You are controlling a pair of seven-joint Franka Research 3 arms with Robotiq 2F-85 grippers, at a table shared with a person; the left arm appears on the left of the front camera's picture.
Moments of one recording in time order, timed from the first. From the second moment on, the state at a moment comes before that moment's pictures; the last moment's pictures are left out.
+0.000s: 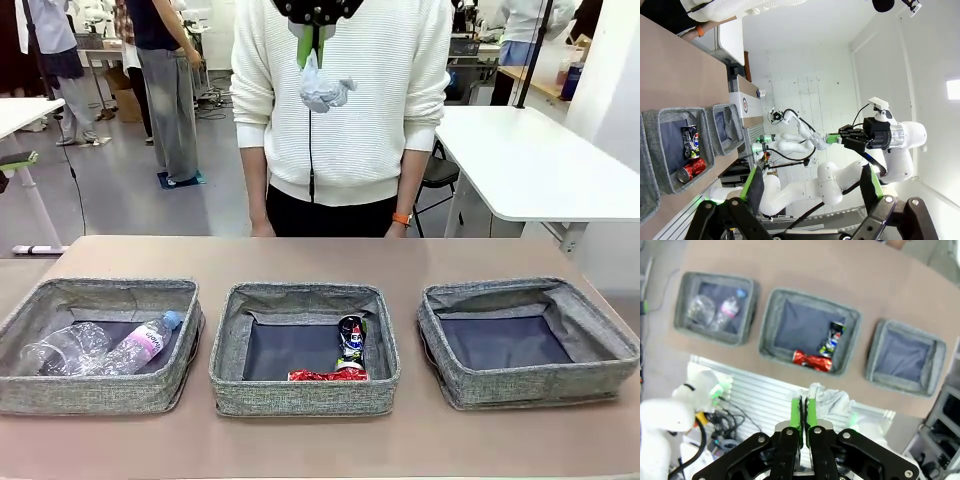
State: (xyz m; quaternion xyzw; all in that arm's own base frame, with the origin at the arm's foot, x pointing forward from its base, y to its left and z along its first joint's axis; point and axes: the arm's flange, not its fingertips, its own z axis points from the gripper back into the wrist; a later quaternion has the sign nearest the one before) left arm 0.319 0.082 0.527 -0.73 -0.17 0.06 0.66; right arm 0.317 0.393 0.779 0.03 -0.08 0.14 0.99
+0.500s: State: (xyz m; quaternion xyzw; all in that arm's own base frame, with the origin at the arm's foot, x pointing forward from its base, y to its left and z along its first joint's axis) left arm 0.319 0.082 0.527 -0.73 -0.17 0.06 0.66; right arm 0.317 0.393 0.779 0.03 -0.08 0.14 0.99
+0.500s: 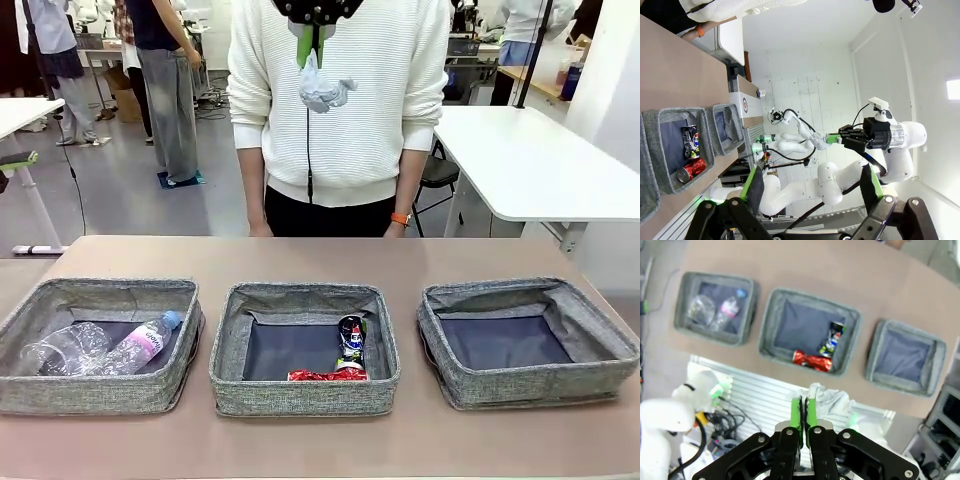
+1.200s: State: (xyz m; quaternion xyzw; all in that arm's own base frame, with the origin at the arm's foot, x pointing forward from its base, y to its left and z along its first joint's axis) left arm 0.319 0.082 0.527 -0.73 -0.17 0.06 0.66; right arm 0.317 0.393 0.779 0.03 -0.08 0.14 0.99
